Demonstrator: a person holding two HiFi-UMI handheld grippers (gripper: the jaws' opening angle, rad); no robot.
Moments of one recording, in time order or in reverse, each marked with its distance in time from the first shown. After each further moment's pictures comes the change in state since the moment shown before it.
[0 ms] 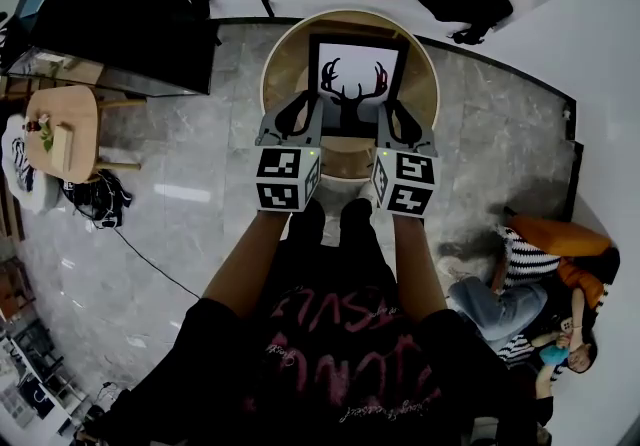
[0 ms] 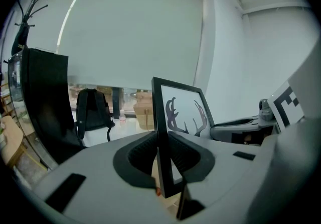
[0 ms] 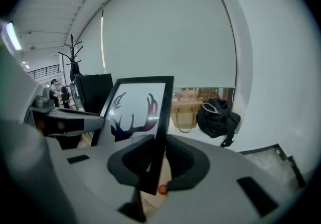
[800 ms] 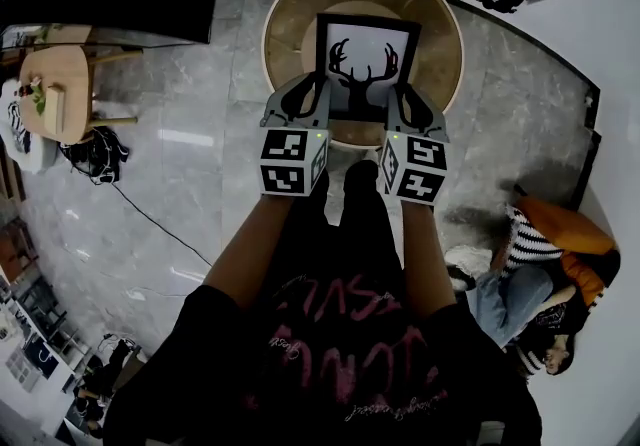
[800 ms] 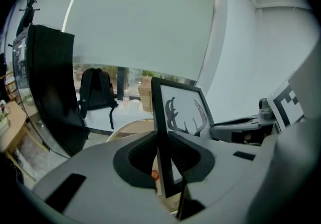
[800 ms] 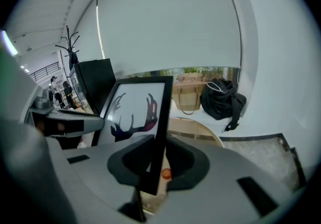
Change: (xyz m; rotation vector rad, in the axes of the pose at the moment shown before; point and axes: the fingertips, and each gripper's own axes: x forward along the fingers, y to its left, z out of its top) left arm 0.031 0.011 -0.090 -0.078 0.141 0.036; right arm 0.041 -0.004 -0.084 0.018 0.159 0.052
